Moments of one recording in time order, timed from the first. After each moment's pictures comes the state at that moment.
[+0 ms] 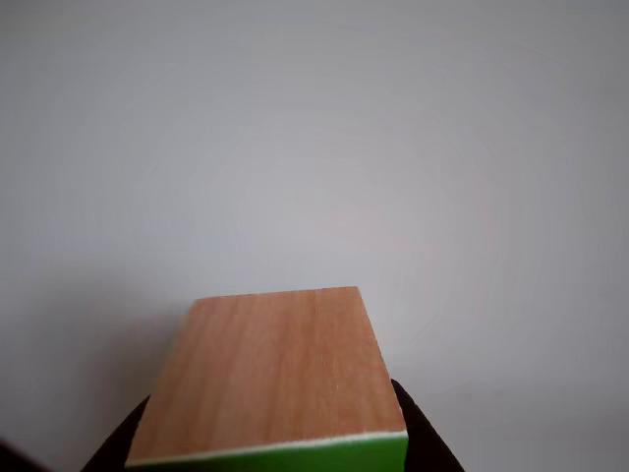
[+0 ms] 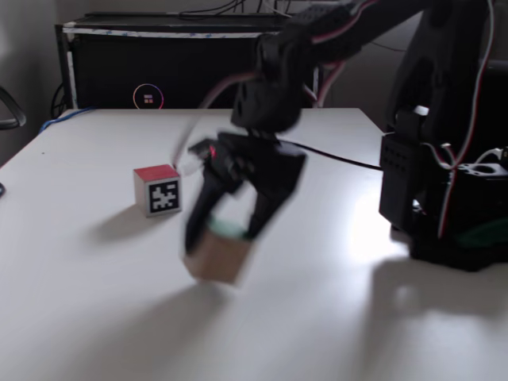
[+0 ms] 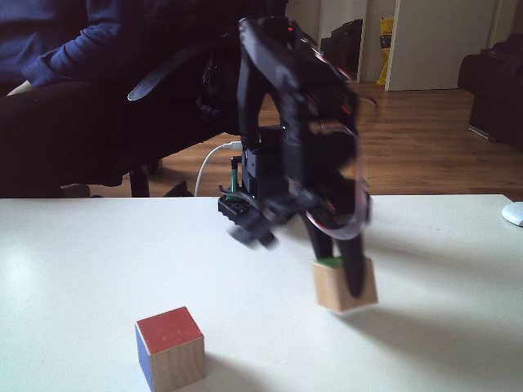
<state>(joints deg) -4.8 105.3 124.5 51.5 -2.6</state>
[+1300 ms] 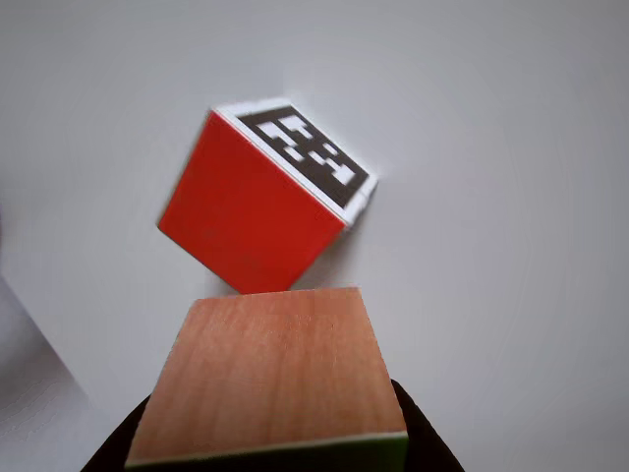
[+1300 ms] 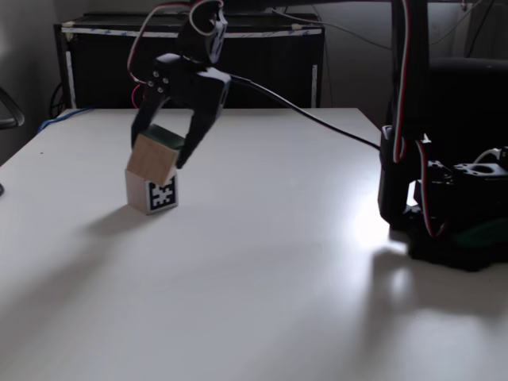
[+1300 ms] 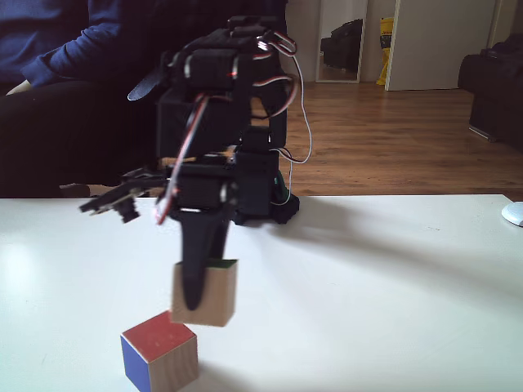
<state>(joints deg) 23.6 81.5 83.1 72.3 0.5</state>
